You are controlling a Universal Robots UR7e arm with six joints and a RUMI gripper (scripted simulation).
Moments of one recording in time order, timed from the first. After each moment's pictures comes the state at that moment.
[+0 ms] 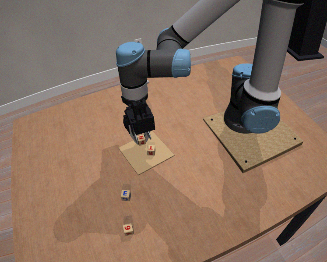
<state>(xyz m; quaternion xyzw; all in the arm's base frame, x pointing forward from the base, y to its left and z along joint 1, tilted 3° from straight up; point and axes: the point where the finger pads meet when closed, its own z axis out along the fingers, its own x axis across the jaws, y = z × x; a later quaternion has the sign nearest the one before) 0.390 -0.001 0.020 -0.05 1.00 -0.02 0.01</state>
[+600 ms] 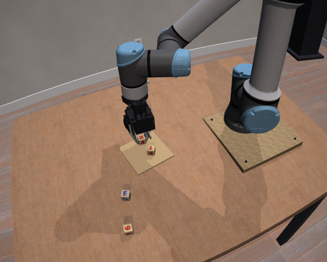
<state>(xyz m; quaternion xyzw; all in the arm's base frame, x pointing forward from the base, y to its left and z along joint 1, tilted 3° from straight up) 0.389 -0.003 0.020 -0.05 1.00 -0.02 0.01</state>
